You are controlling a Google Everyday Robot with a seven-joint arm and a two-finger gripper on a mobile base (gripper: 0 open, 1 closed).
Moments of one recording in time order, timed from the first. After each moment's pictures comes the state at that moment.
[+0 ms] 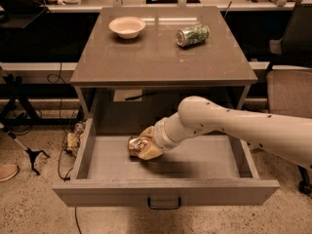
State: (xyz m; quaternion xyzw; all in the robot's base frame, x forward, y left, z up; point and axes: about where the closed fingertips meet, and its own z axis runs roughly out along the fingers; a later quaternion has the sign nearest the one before) arm 0.544 0.035 0.618 -0.68 0.65 0.18 0.29
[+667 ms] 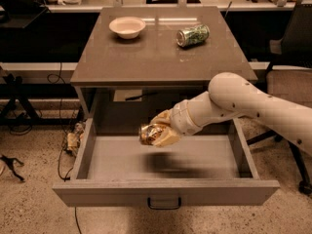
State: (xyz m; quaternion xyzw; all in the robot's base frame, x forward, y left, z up) arm 0.538 -0.008 0.704 -0.71 0.59 0.20 0.34
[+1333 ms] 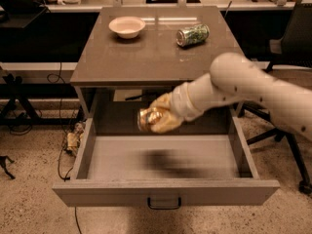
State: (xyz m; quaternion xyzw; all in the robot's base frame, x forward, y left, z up) arm 0.558 -0.006 0.747 -0.71 0.58 0.18 0.35
